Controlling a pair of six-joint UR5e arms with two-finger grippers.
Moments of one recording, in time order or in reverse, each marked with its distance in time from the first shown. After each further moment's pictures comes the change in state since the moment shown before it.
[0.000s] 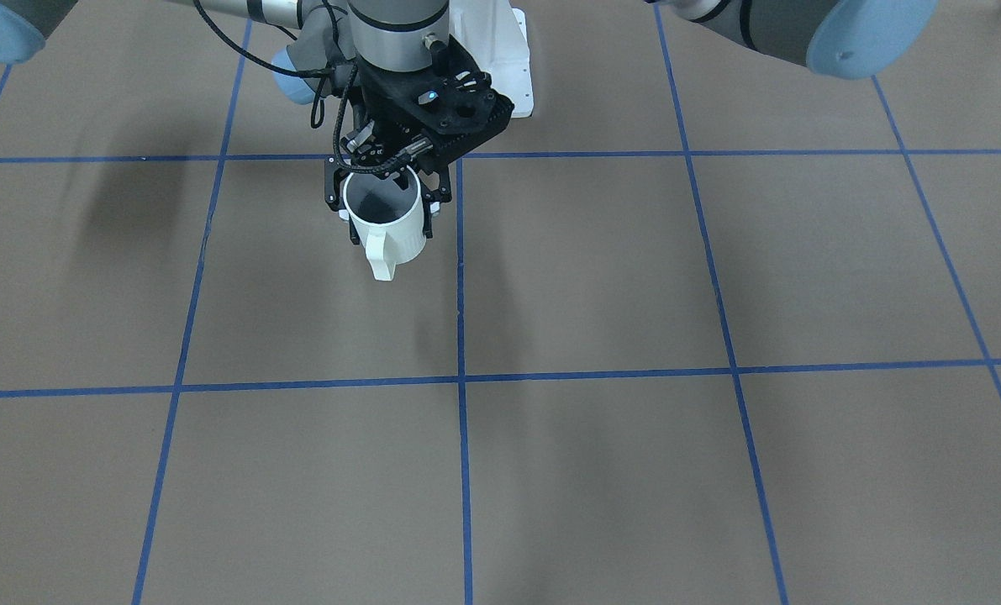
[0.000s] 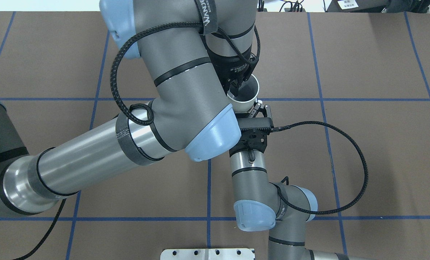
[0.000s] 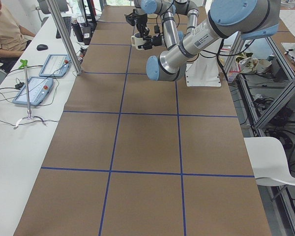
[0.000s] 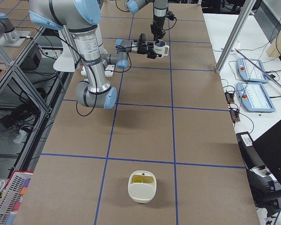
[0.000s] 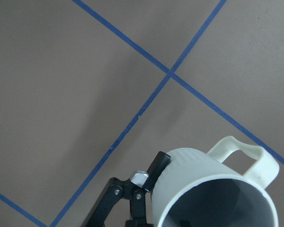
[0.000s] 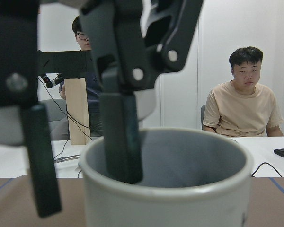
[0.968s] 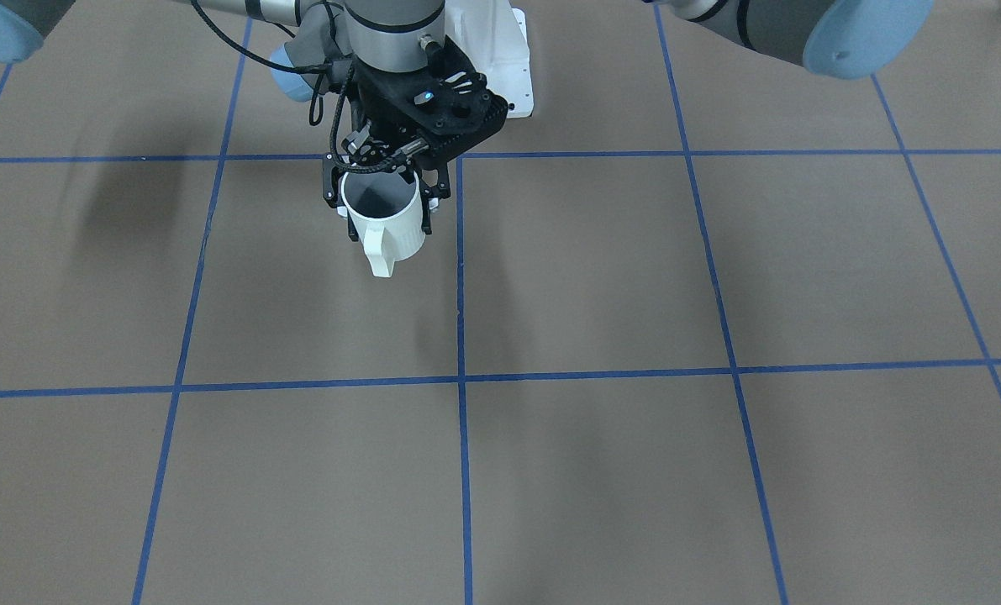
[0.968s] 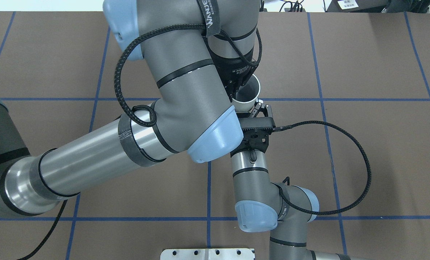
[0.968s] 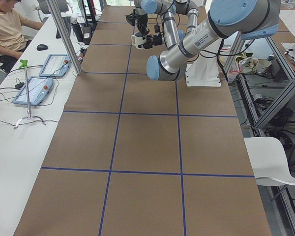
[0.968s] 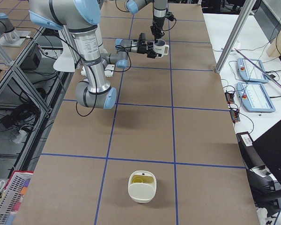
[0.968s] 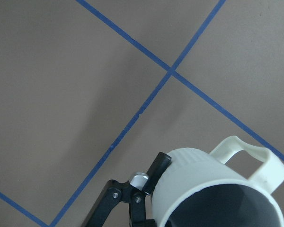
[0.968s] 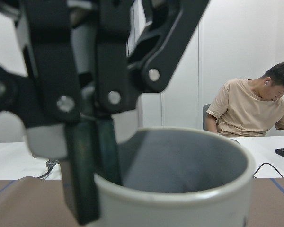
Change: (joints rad) left arm 0.005 -0.005 0.005 -0.002 -0.001 0.000; right arm -0.001 -0.007 0.016 0.001 0.003 -0.004
